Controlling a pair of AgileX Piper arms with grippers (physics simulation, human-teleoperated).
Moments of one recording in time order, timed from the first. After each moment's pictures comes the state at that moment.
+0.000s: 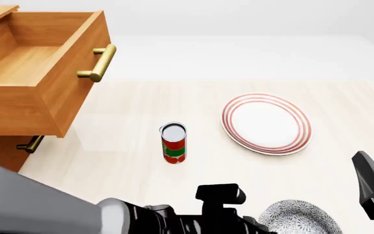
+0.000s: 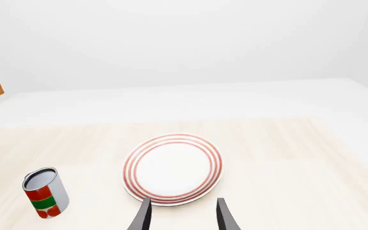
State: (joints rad) left arm -1.25 1.88 -0.81 -0.37 -0.99; right arm 0.03 0.02 -0.04 0.09 0.06
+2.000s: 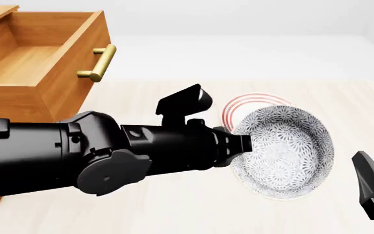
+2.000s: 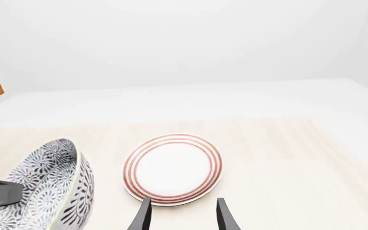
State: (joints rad) left arm -1.06 1.47 -0.92 0.02 -0.82; right arm 0.03 0.02 -0.04 0.09 0.06
